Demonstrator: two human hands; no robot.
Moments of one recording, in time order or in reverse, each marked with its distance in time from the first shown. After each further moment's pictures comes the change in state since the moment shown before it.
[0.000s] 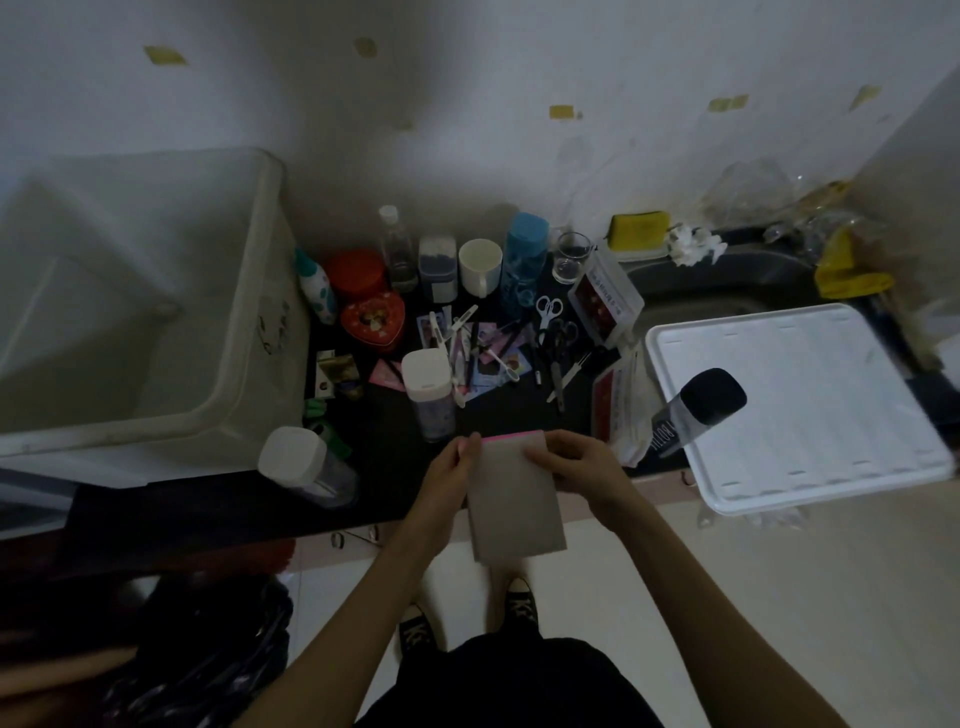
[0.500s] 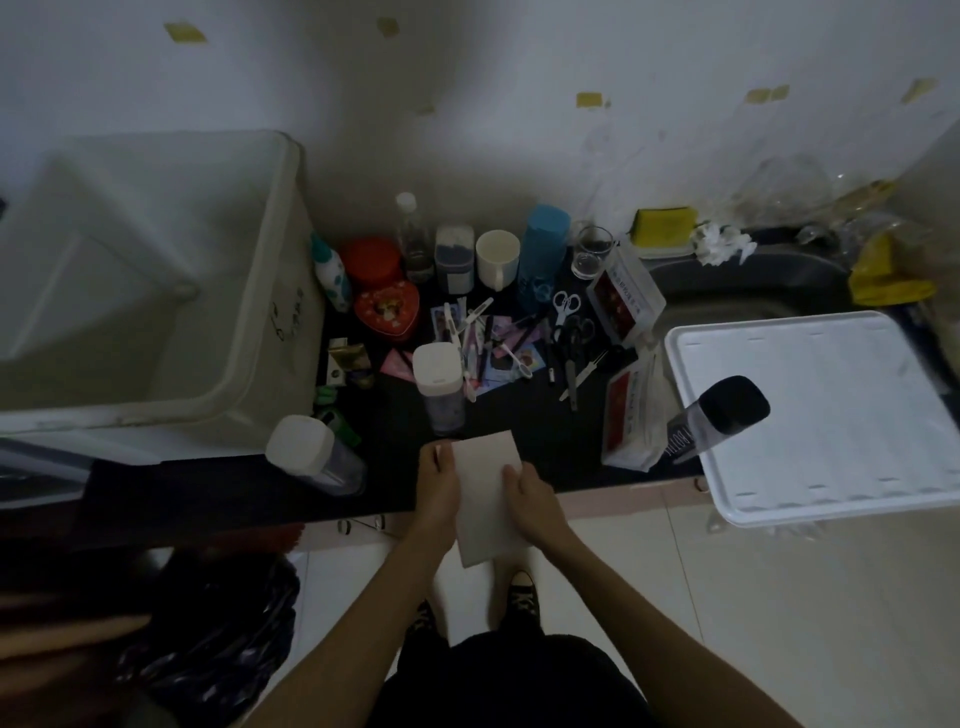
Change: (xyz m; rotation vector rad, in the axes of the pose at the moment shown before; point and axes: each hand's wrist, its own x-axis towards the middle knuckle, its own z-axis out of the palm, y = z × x) left_hand 0.020 -0.020 -0.005 0.011 0.421 -0.104; right_hand 0.016 0.040 0.074 -0.407 0.074 0.195
